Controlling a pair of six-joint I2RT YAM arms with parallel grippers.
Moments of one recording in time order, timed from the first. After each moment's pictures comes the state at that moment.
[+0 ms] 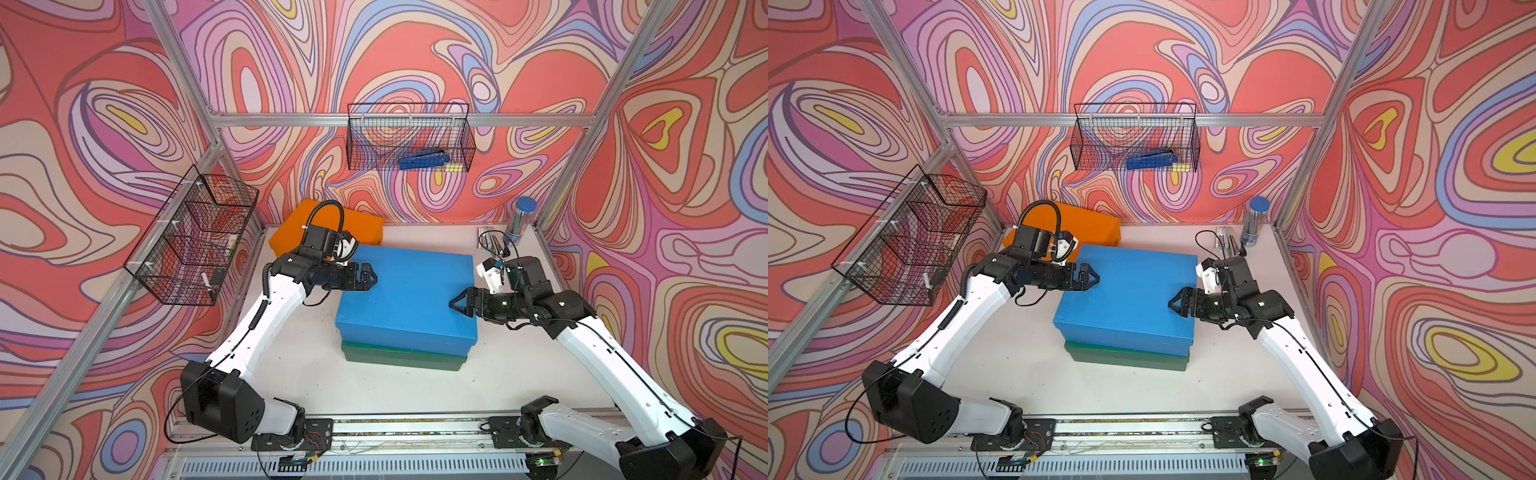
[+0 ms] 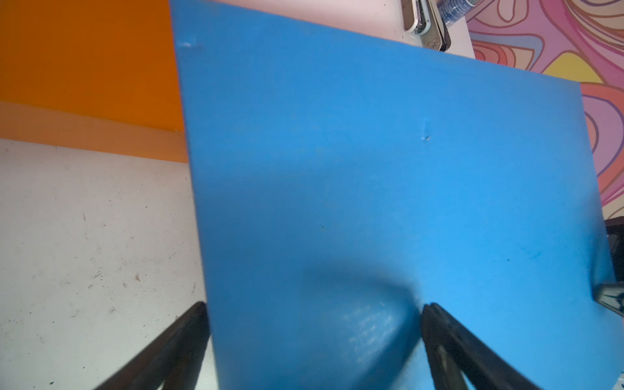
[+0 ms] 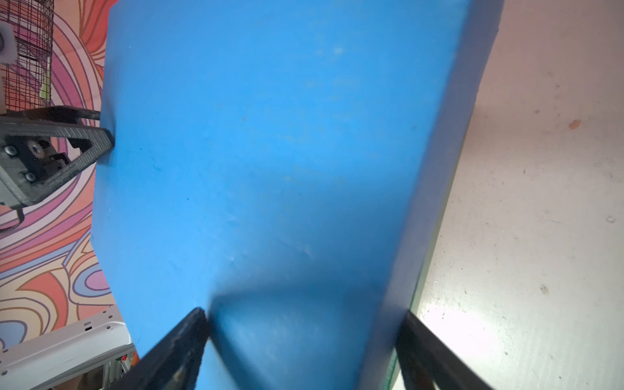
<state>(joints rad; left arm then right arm) -0.32 1.40 1.36 -0.88 0.37 -0.27 0.36 1.08 1.08 -0.86 -0.45 0.51</state>
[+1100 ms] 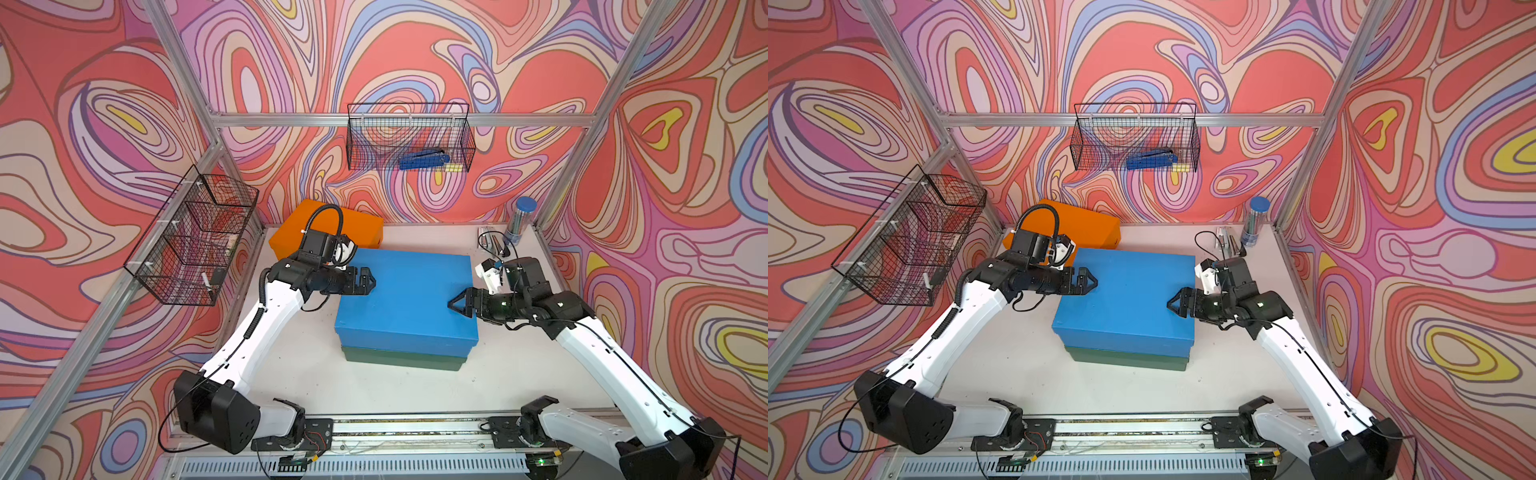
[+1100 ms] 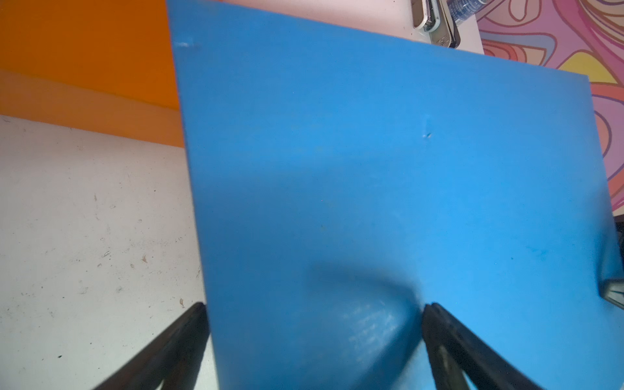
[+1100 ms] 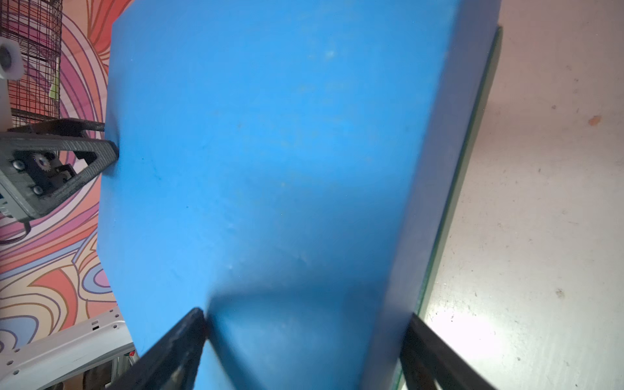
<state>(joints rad) -0.33 1.36 1.33 -0.90 0.32 -0.30 0.36 1.08 1.06 -0.84 -0.47 0.52</state>
